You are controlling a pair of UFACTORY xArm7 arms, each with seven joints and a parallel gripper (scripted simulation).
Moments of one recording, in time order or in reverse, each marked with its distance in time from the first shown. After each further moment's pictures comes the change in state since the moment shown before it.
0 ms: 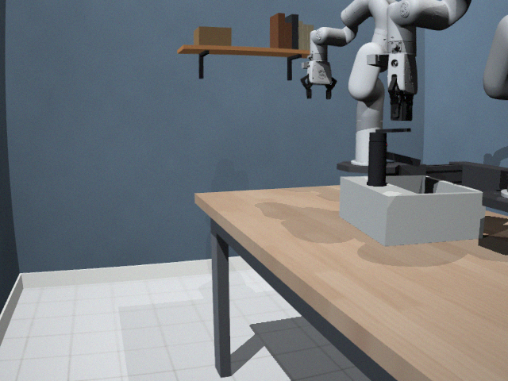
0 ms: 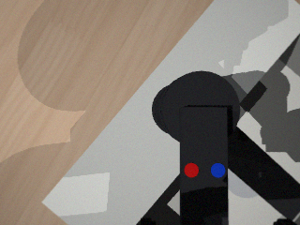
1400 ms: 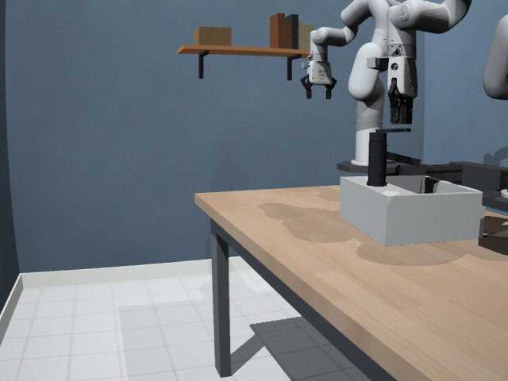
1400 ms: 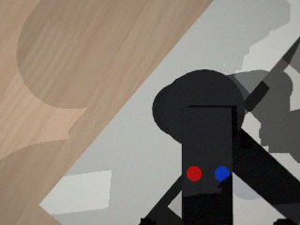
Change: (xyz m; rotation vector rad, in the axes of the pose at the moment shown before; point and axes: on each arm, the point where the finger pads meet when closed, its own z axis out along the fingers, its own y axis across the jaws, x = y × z) left arm 0.000 0.000 0.008 0.000 0.000 0.000; right arm 0.000 0.000 0.000 0.000 0.000 0.000
